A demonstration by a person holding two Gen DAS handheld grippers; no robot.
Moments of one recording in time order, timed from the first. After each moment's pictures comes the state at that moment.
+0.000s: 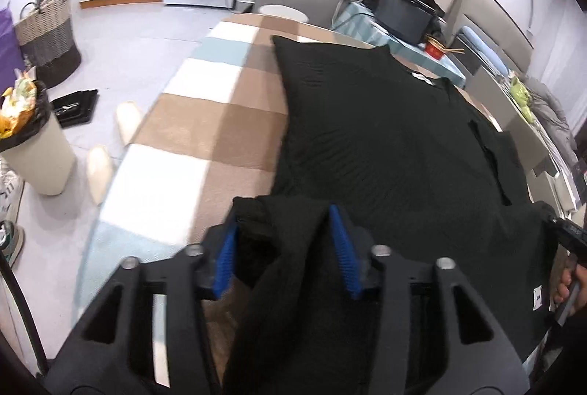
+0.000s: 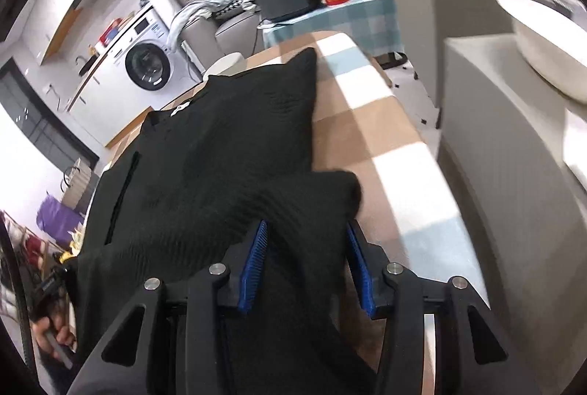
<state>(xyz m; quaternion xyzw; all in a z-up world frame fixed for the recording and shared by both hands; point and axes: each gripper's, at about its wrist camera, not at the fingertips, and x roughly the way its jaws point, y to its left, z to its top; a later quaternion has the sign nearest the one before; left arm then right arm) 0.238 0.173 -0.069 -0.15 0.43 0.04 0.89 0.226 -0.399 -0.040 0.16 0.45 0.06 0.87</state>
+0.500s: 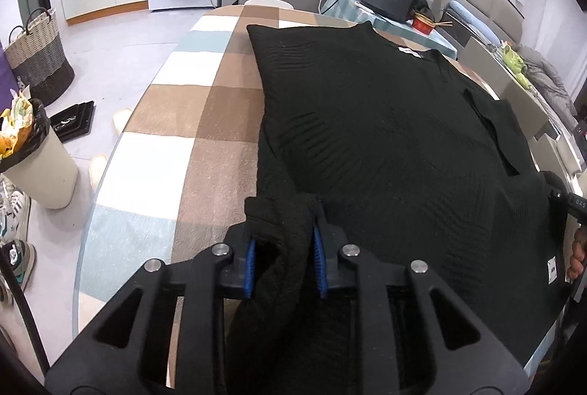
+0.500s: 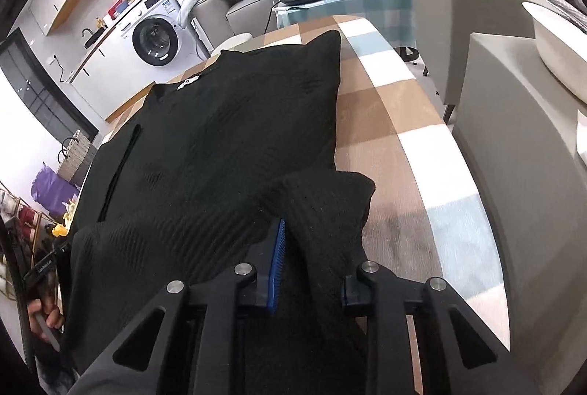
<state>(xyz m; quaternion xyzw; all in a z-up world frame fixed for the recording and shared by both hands) 0.226 0.155 -0.072 -0.11 0.44 0.03 0.89 0.219 -0.379 -0.044 0.13 0.48 0.07 0.87</state>
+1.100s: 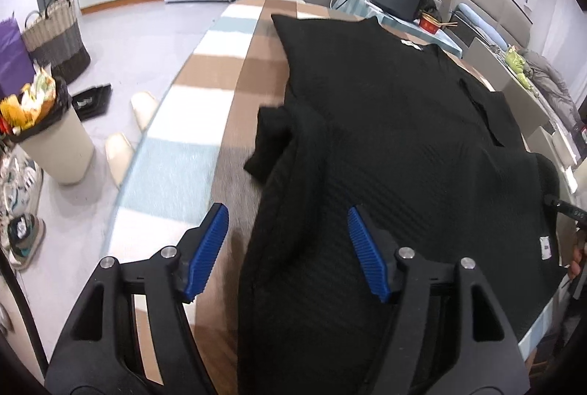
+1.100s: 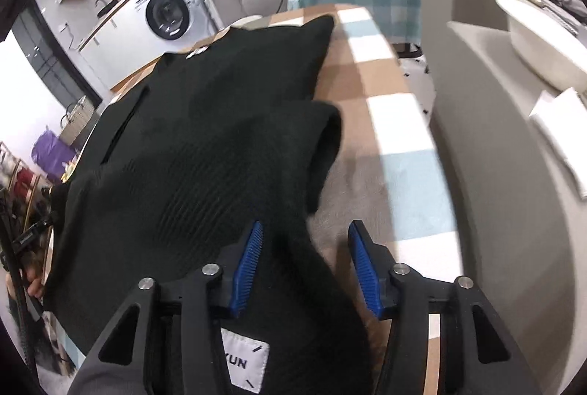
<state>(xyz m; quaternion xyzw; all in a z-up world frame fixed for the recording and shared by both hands) 0.151 0.161 -0.059 -0.12 0.45 0.04 0.88 0.181 -0.399 -0.045 0.08 0.50 0.10 0.86</state>
